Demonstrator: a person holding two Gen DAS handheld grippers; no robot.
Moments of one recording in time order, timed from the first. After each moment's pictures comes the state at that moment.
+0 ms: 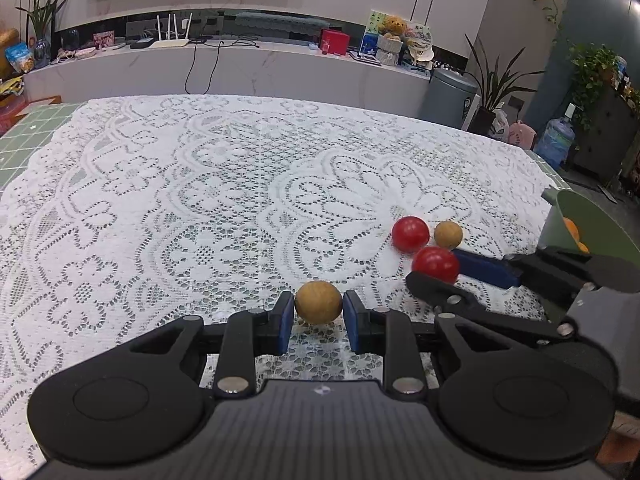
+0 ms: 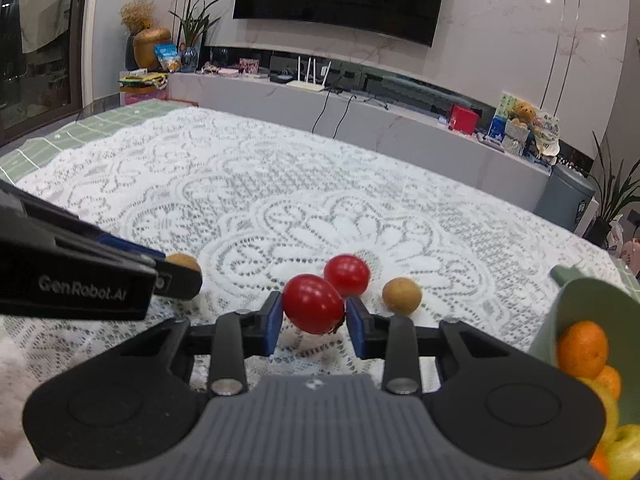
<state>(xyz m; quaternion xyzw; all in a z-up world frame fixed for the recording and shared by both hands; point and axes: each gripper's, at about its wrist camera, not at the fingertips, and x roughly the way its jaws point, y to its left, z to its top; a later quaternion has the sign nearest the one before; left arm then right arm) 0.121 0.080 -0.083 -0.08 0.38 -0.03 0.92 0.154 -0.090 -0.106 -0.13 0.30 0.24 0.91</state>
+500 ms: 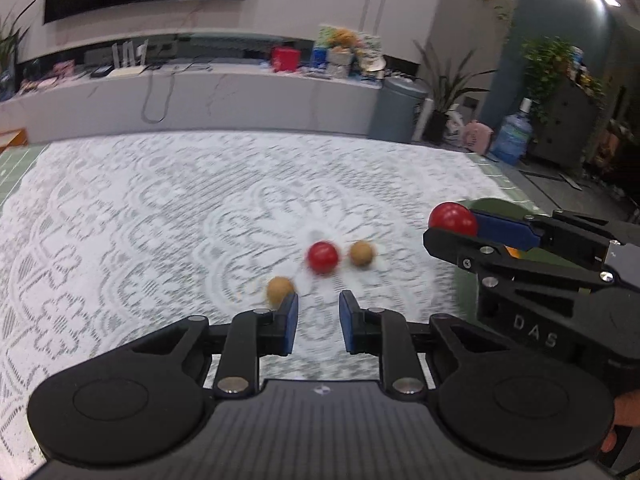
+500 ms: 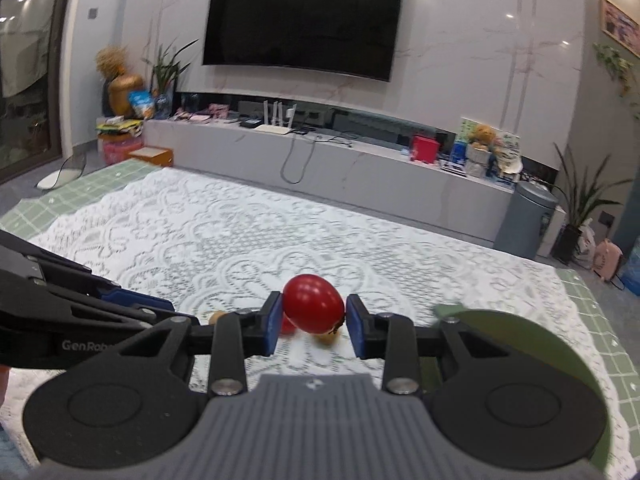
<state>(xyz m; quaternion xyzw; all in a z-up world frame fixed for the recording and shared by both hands) 0.105 0.040 -0.036 -0.06 0.36 -0.10 0.93 0.127 -0.159 -0.032 -0.09 0.26 0.20 0.94</state>
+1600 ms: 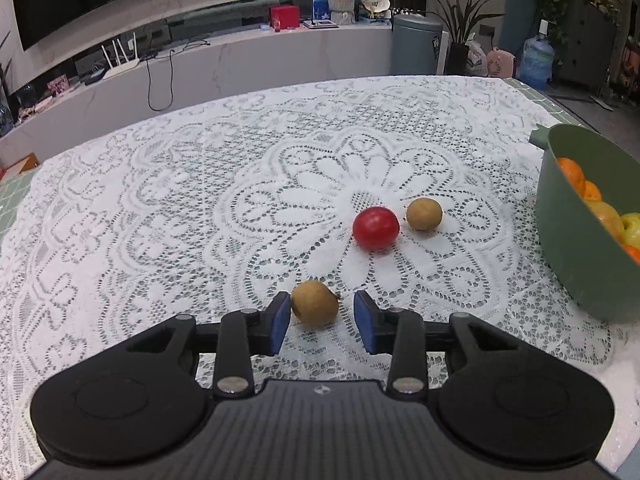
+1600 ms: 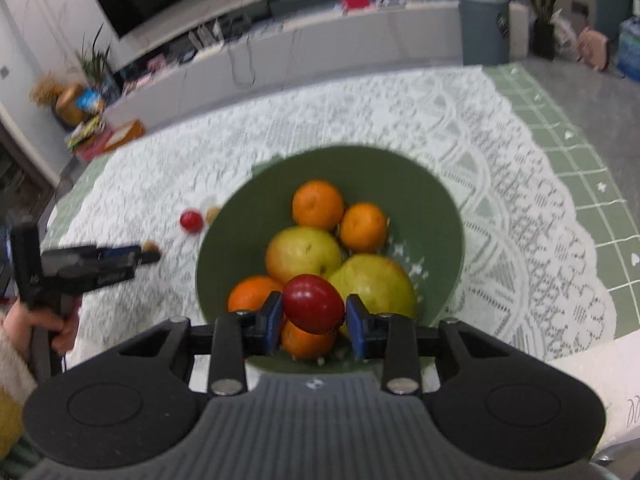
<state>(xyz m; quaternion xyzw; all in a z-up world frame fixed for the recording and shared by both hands) 0.169 0.035 -0.089 0.04 0.42 -0.06 0.90 0.158 -0.335 -0.031 0.08 0.50 0.19 0.84</state>
